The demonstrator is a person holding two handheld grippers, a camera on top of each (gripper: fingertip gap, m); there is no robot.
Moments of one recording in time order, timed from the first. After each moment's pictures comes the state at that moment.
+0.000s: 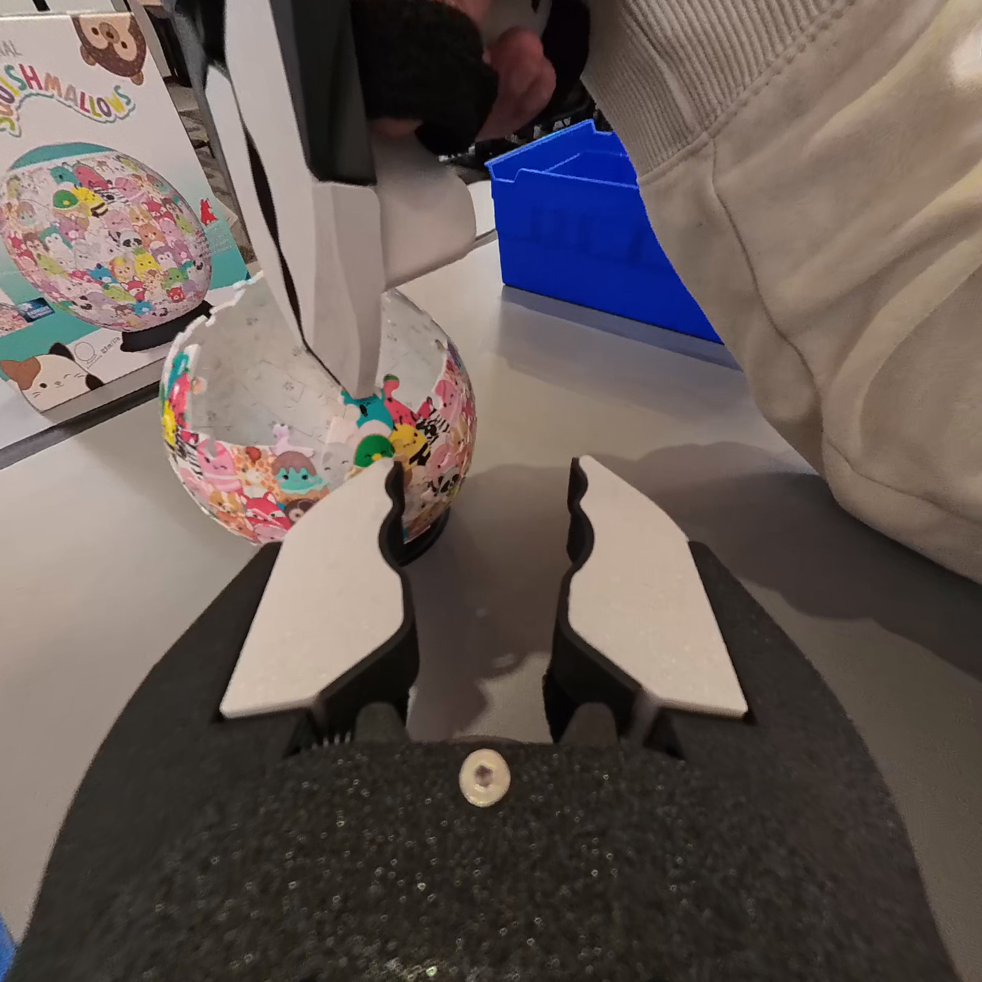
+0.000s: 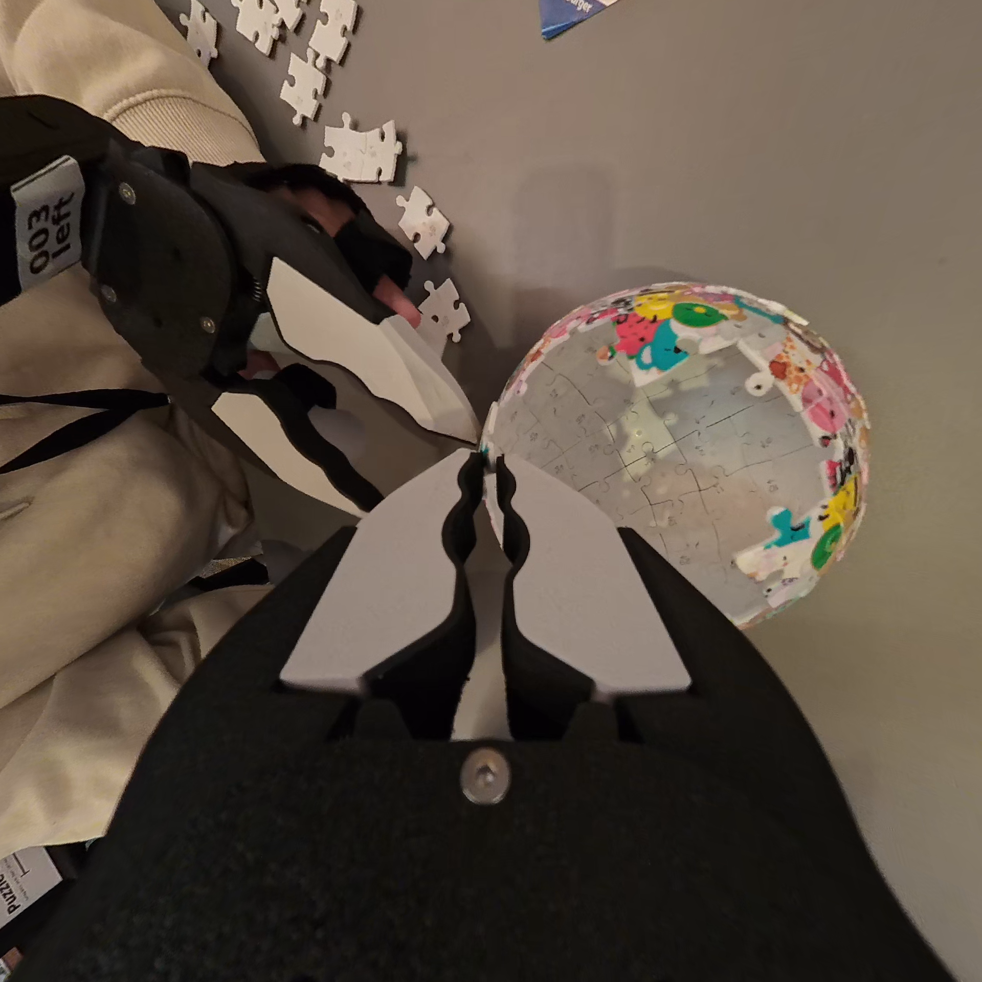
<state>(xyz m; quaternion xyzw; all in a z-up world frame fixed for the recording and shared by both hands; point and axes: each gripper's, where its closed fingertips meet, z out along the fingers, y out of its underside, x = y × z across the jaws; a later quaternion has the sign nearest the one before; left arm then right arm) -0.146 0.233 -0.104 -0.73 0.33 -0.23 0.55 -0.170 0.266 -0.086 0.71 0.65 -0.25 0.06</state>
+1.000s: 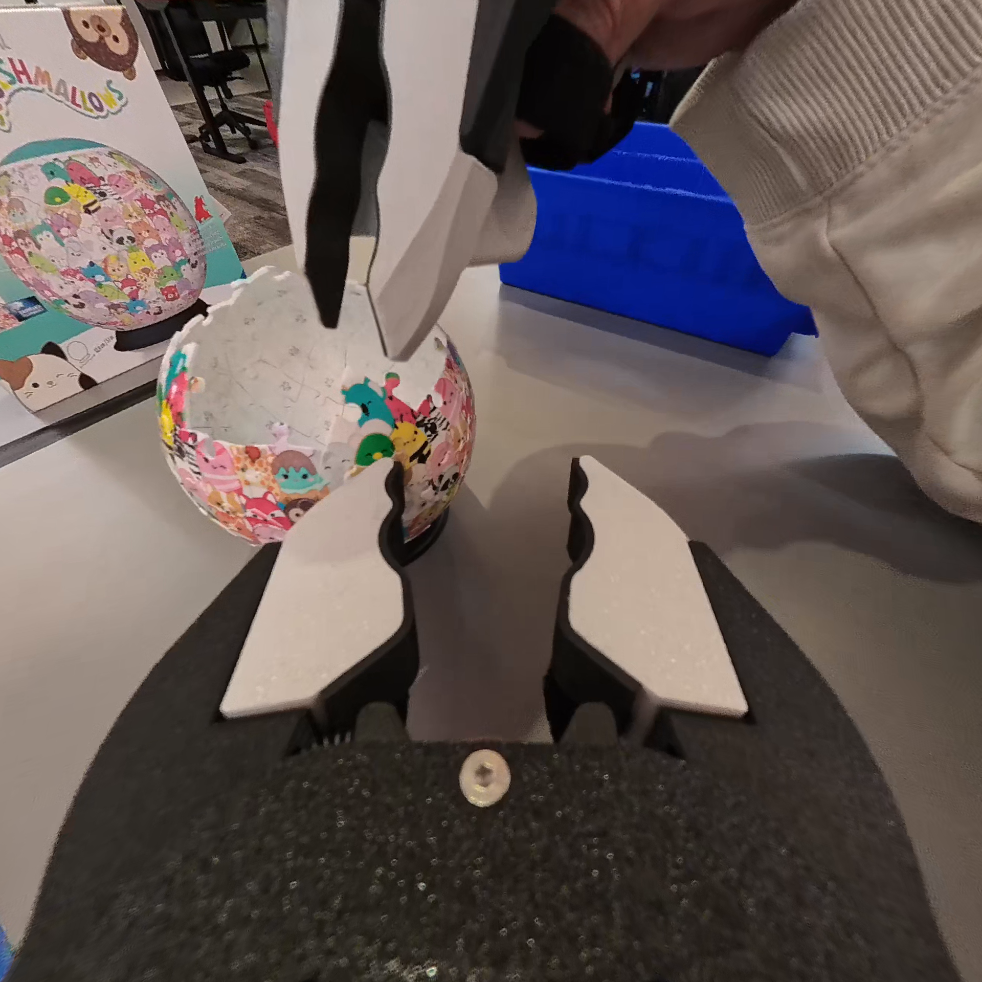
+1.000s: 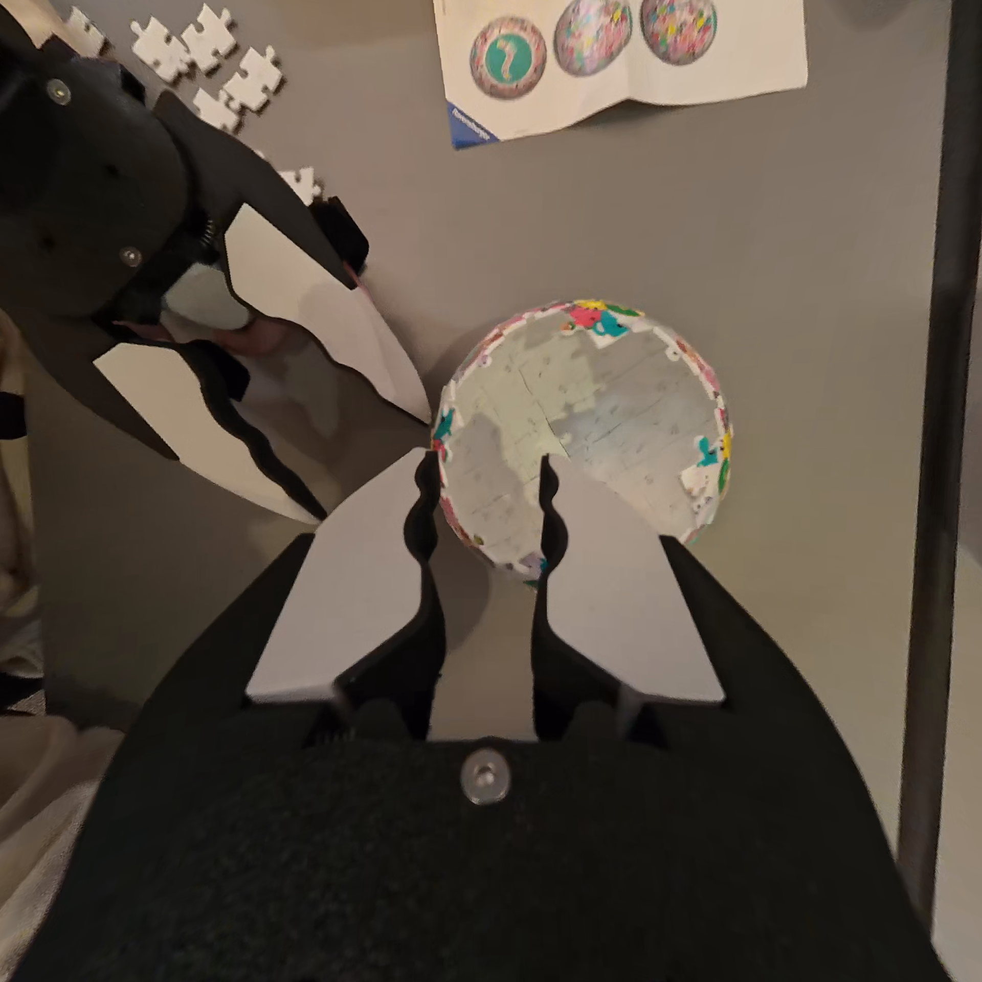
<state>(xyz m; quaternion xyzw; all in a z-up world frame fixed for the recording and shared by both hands) -0.145 0.235 -0.104 -0.73 0.33 -0.24 0.54 -0.158 0.283 -0.078 0.68 0.68 -0.21 -0.16</state>
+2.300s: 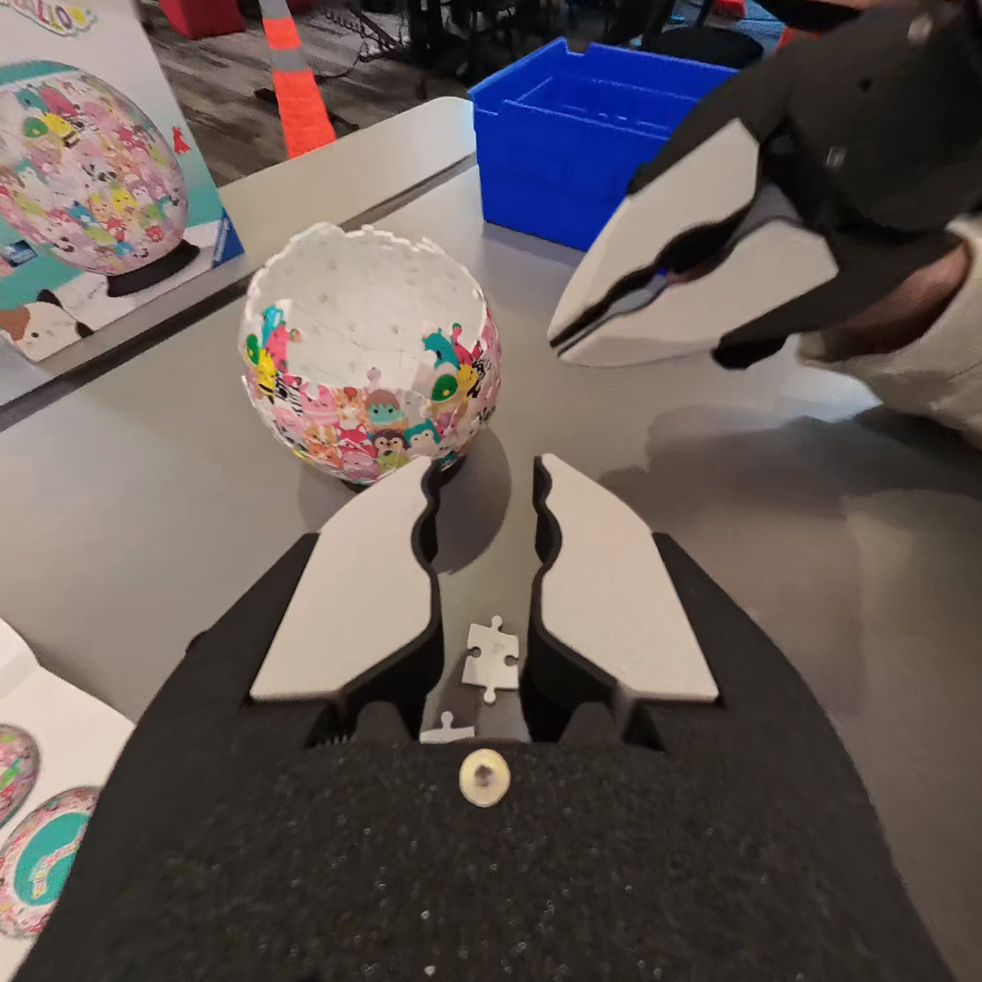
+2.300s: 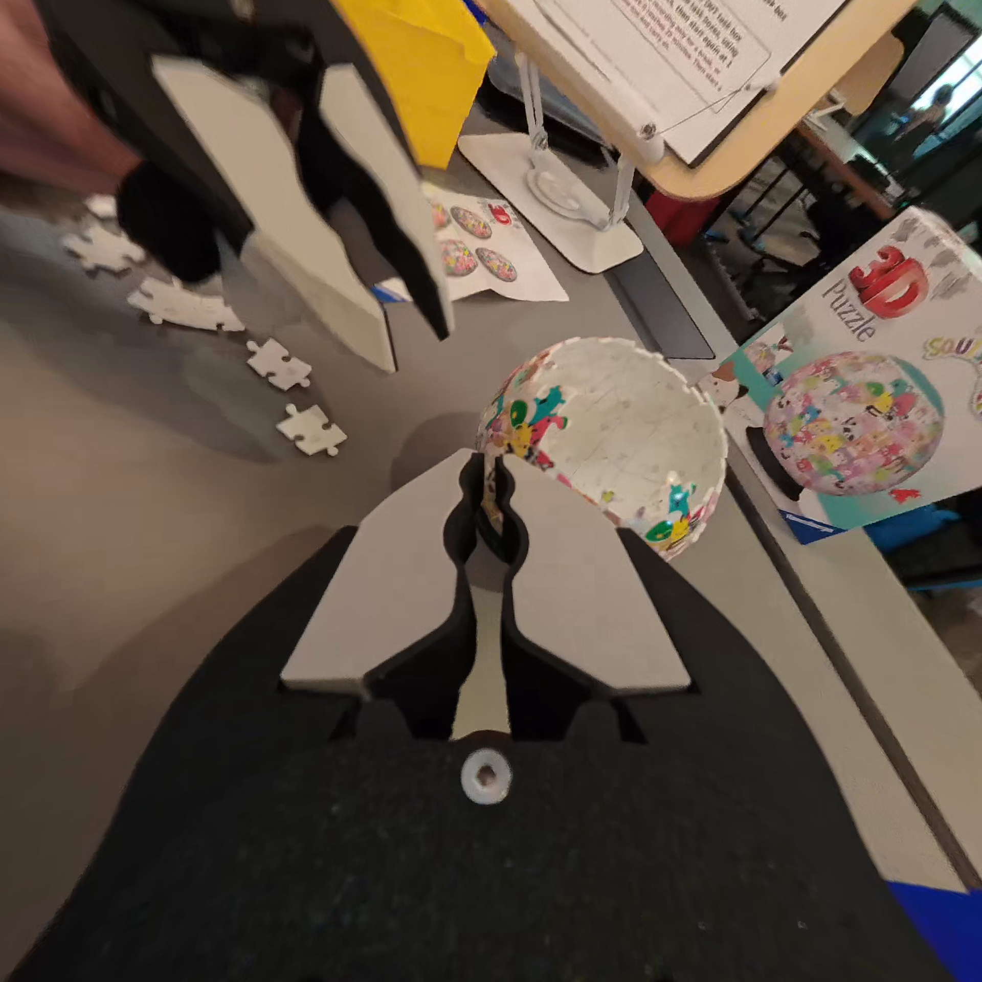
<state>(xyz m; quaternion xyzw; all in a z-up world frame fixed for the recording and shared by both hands) -0.195 0.220 -0.091 -0.76 0.37 -0.25 0.47 -0.149 0.230 -0.082 0.63 0.56 -0.16 -0.51</state>
